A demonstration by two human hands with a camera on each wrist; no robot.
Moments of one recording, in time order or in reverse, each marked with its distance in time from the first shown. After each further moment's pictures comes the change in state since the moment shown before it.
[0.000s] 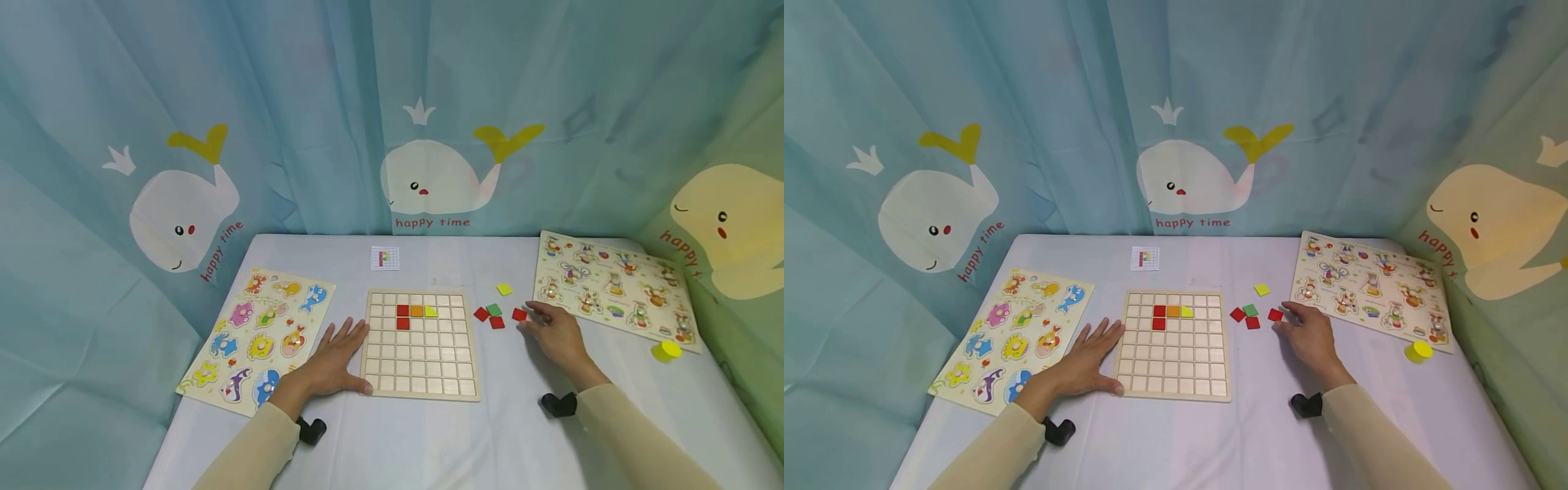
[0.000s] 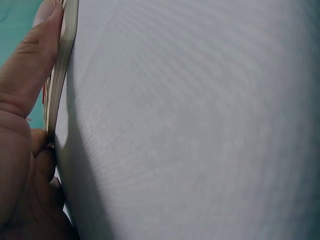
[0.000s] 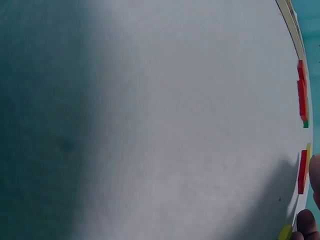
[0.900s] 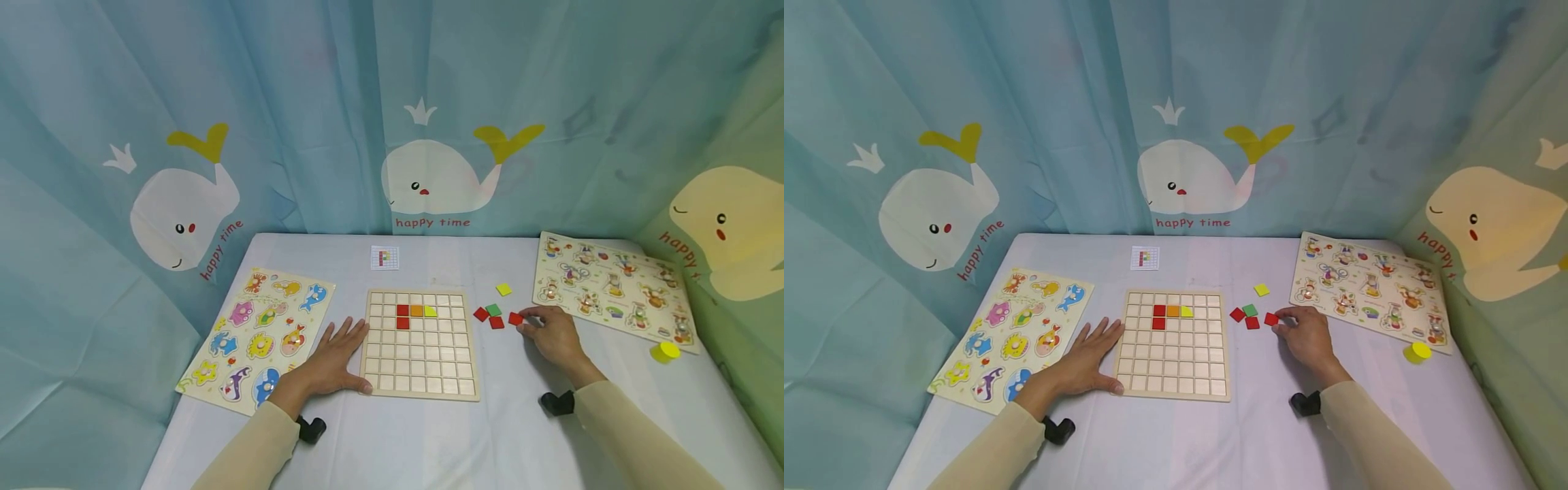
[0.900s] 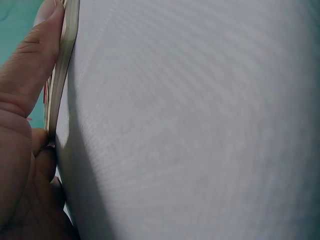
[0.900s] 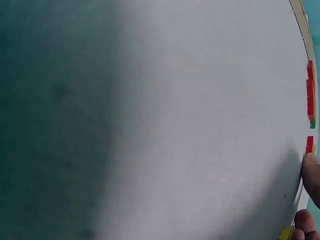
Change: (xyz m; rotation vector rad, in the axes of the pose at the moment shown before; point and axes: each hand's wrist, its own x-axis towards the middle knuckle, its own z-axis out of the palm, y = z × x) left_hand 0.000 -0.001 0.000 -0.005 0.003 0.011; right_hand 0.003 0.001 0.007 -0.141 0.012 -0.058
